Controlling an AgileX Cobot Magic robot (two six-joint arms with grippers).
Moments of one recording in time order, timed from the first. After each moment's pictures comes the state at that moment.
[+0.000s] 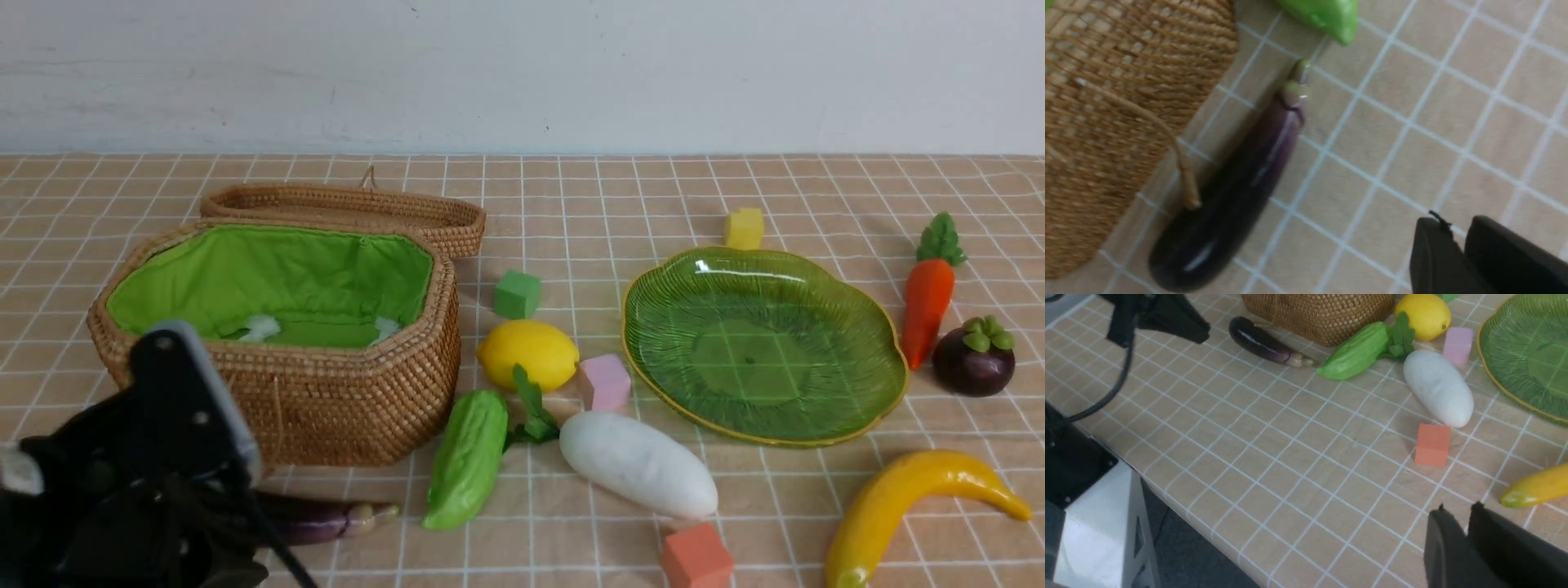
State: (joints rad) right arm 0.23 0.34 -0.88 0.52 1.26 -0.35; left arm -0.29 1.08 -0.66 -0.31 0.73 0.89
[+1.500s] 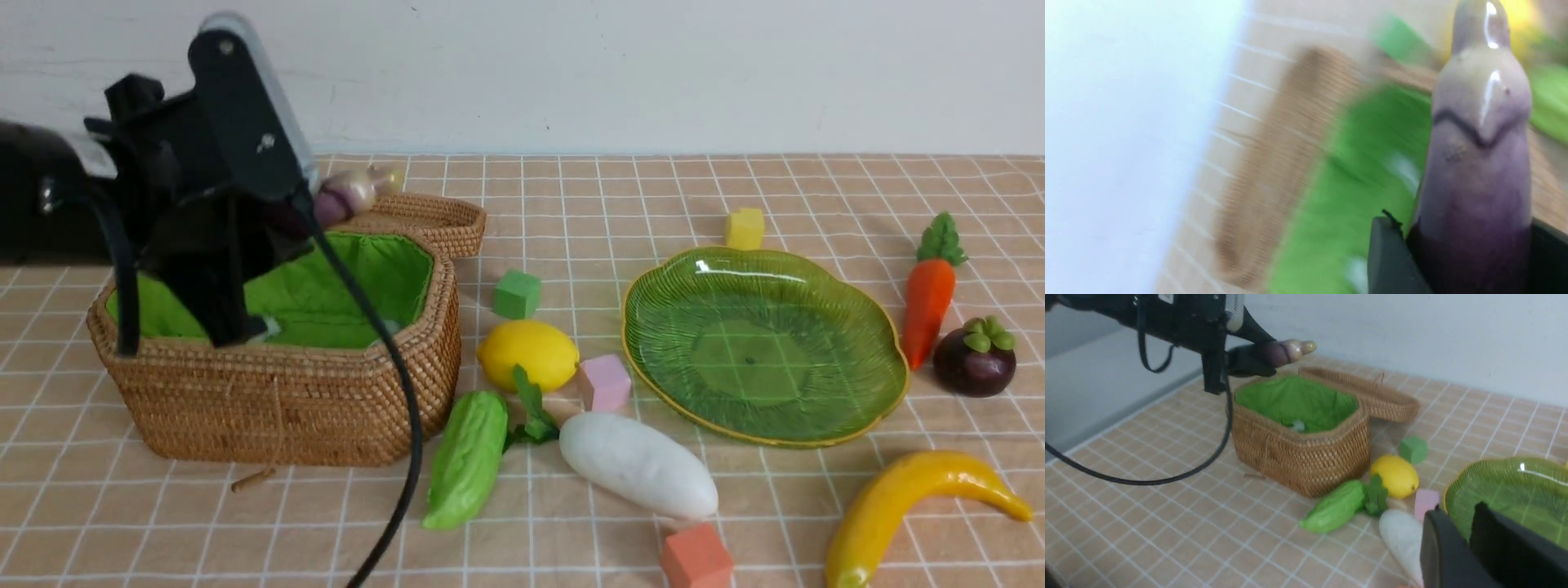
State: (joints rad) right arm 0.23 0.35 -0.88 0.62 0.90 -0.40; left arm -0.27 1.31 -1.10 -0.12 0.43 1.02
